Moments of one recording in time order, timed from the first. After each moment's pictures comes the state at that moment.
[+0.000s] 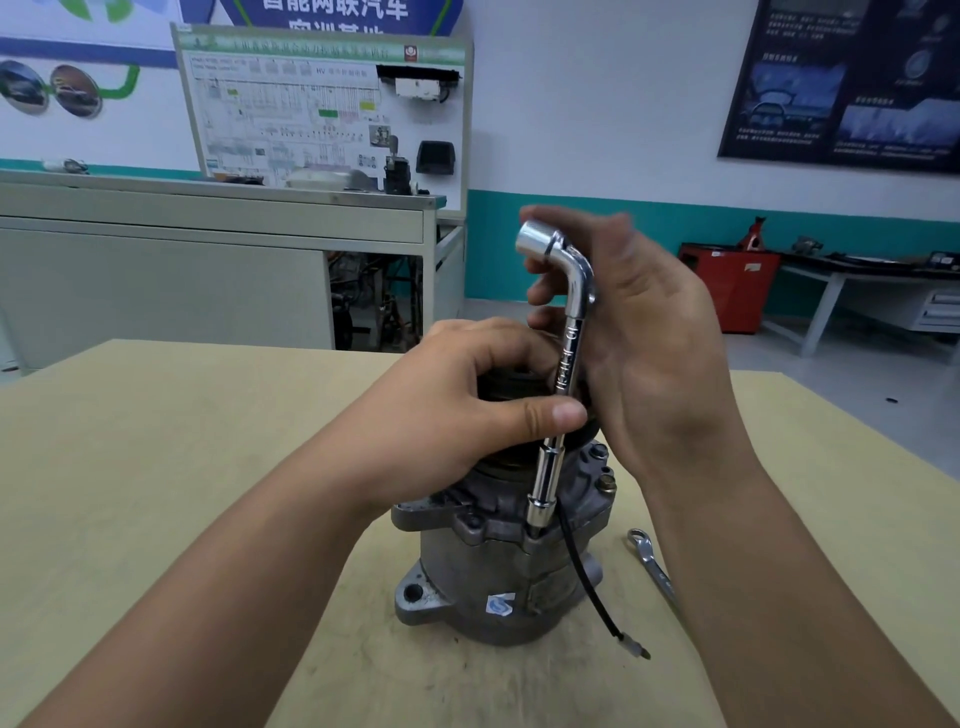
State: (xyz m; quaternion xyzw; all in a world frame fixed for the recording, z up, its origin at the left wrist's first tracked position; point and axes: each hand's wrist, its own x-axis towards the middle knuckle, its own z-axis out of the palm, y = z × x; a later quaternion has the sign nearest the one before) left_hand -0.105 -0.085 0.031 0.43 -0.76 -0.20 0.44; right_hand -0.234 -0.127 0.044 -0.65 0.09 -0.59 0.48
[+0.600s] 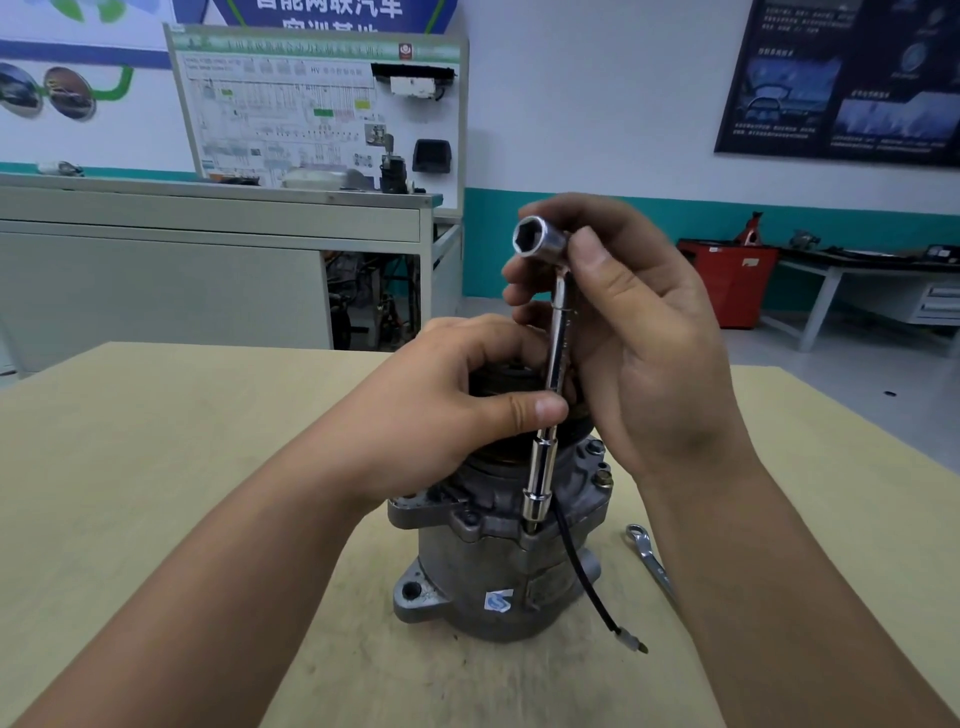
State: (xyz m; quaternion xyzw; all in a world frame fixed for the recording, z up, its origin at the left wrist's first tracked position) left_hand -0.105 -0.083 0.032 0.45 -0.75 -0.21 0.43; right_hand -0.236 -0.123 0.042 -0.65 0.01 -0.58 0.49
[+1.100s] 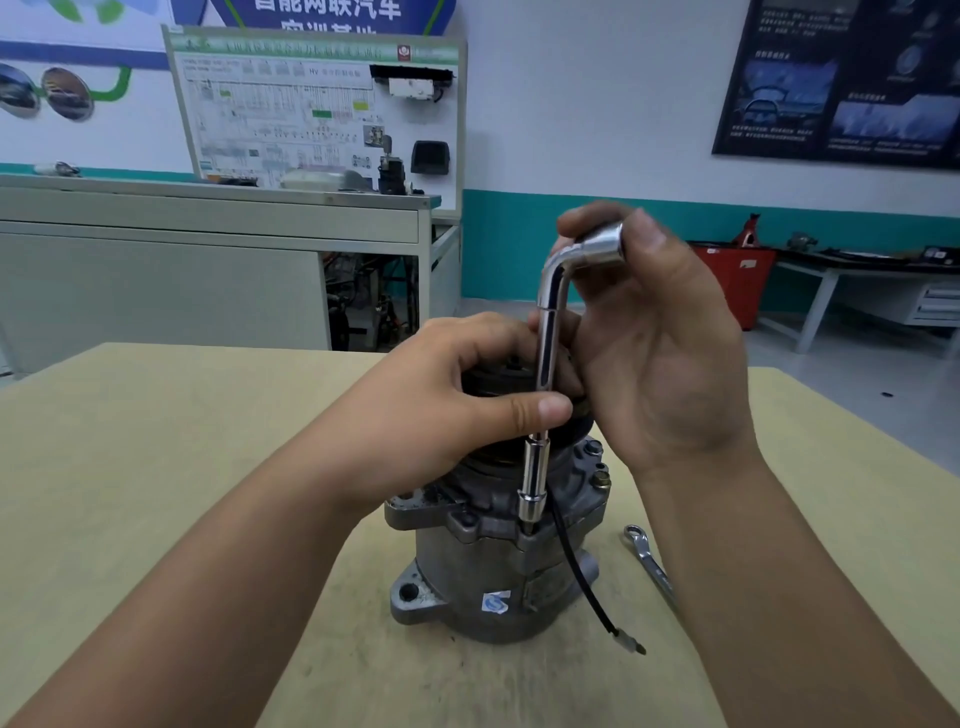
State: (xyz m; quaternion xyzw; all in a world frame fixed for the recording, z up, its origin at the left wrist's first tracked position) left_hand -0.105 -0.082 0.031 0.41 -0.74 -0.27 0.46; right_hand -0.240 -0.127 0.043 -0.58 -0.02 -0.58 0.56
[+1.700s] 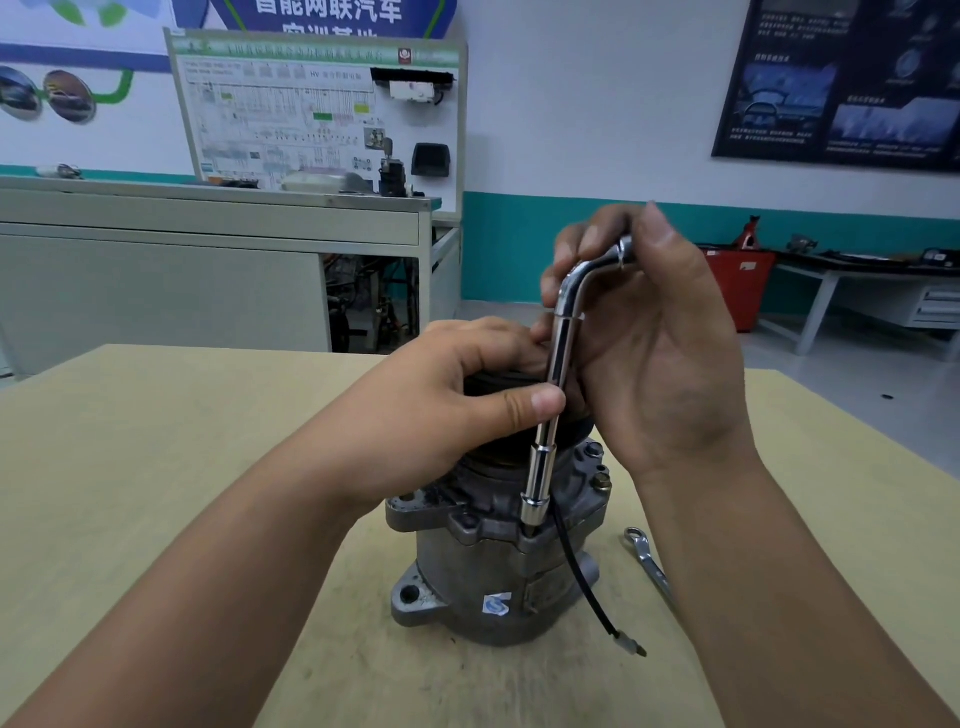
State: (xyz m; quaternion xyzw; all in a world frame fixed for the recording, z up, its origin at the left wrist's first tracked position) left_hand -0.107 -0.078 0.035 0.42 -0.76 -0.24 0.44; right_hand -0.237 -0.126 0.044 -0.59 -0.01 -0.58 0.56
